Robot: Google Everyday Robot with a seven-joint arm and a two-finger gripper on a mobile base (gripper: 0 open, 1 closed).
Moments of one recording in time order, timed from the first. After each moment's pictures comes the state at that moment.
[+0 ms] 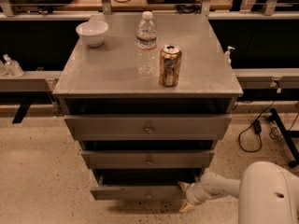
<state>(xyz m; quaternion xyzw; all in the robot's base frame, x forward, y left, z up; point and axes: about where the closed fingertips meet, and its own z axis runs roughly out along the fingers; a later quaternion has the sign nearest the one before) 0.506 -0.179 0.164 -0.71 0.66 0.13 0.19</state>
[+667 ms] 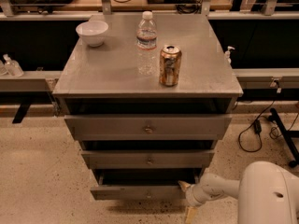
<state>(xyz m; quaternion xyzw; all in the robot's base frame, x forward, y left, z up) 0.506 -0.179 0.164 -0.71 0.66 0.13 0.19</state>
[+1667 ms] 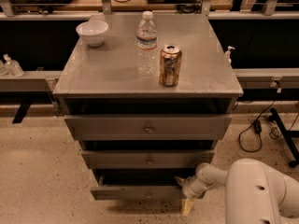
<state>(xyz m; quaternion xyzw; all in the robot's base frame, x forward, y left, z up) 0.527 -0.168 0.159 -0.72 0.66 0.17 0.17</state>
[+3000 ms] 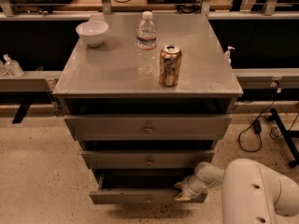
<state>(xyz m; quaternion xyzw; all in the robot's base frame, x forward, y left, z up) 0.532 -0.164 0.152 -0.71 0.66 0.17 0.16</state>
